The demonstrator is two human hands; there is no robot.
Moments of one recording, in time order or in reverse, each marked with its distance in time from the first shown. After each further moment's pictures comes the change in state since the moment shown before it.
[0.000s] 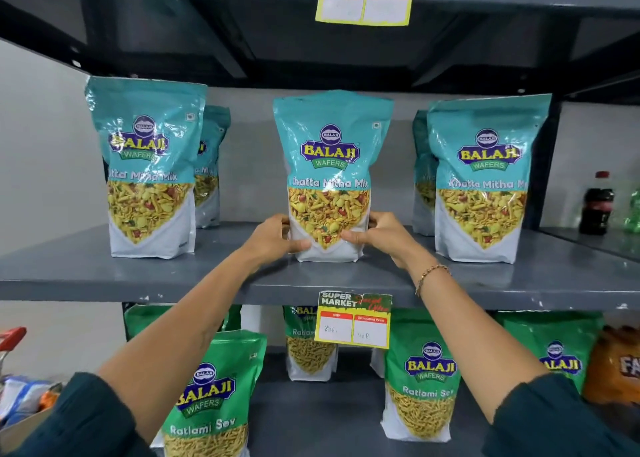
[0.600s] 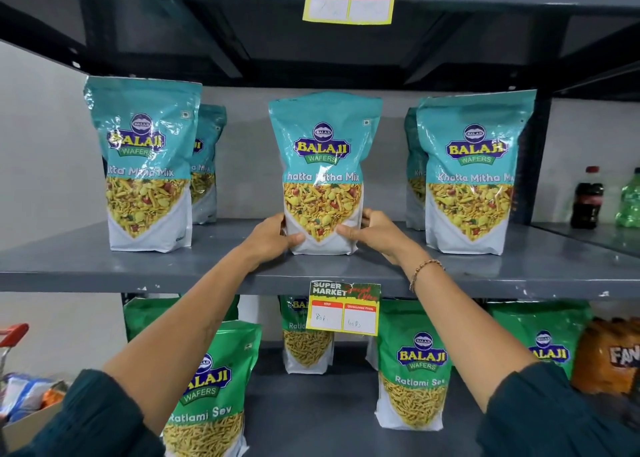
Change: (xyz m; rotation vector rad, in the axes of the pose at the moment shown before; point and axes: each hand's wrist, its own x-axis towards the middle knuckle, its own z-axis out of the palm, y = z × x) left_hand -0.010 0.004 0.008 0.067 -0.036 0.019; right_hand -0.008 0.004 -0.001 -0.019 -0.038 0.010
